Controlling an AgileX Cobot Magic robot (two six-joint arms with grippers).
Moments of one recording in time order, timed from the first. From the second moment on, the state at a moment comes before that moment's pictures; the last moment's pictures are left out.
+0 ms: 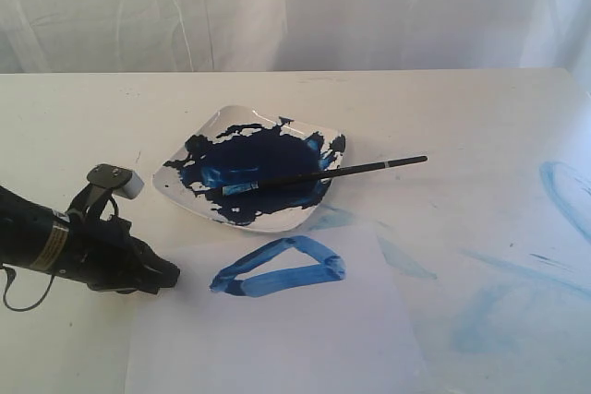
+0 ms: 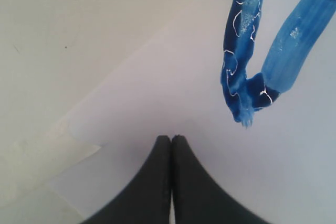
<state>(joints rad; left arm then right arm) -0.21 1.81 -0.68 1.66 -0.62 -1.42 0.18 0.01 0.00 -0.08 0.32 0.09</state>
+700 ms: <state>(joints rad) -0.21 1.32 -0.68 1.67 -0.60 -1.42 0.18 0.01 0.00 -0.08 0.32 0.09</state>
